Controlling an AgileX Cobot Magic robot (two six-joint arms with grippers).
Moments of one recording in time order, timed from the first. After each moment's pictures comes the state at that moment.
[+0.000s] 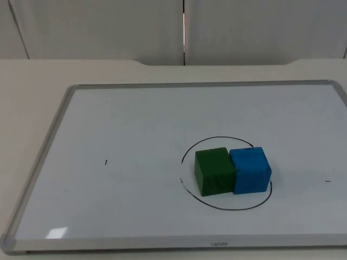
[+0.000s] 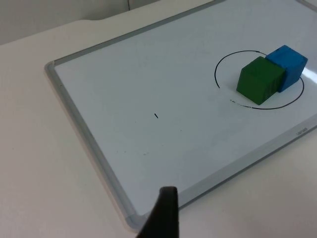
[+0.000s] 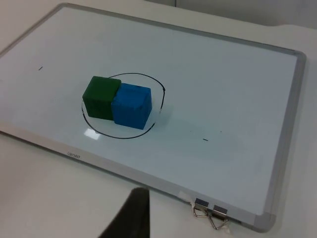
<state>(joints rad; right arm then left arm) 0.38 0.00 -0.52 -0.03 1.08 0.00 -0.51 0.00 -0.50 -0.01 1.09 0.02</state>
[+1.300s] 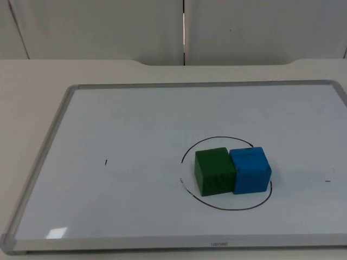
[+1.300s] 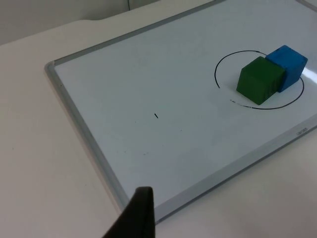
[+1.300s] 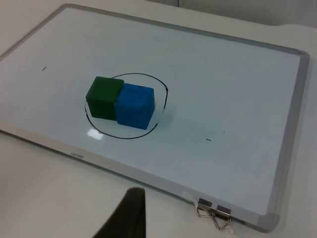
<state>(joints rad) 0.38 0.00 -0.52 -0.02 1.08 0.00 -0.51 0.00 -0.50 -0.01 1.09 0.02</state>
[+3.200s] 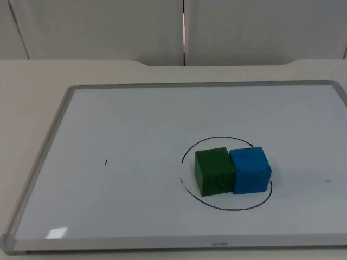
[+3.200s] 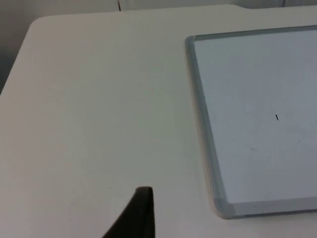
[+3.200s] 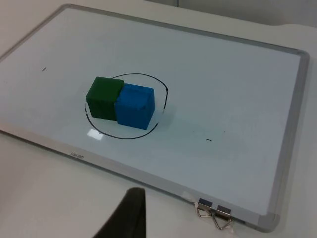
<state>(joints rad) 0.38 0.00 -0.52 -0.02 1.08 0.01 -0.02 0.00 -0.50 -0.01 1.09 0.02</state>
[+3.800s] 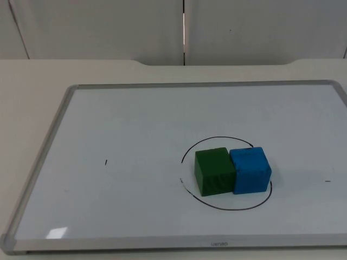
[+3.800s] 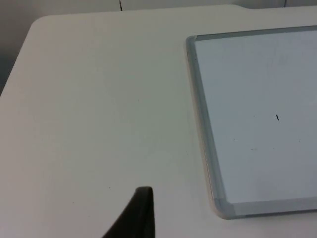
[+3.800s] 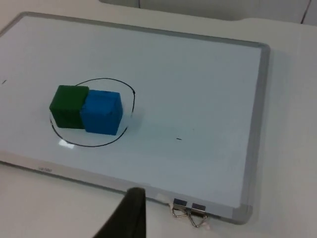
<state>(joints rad) 0.25 0.00 -0.52 -0.02 1.08 0.01 -0.02 0.00 -0.50 -0.01 1.09 0.02</state>
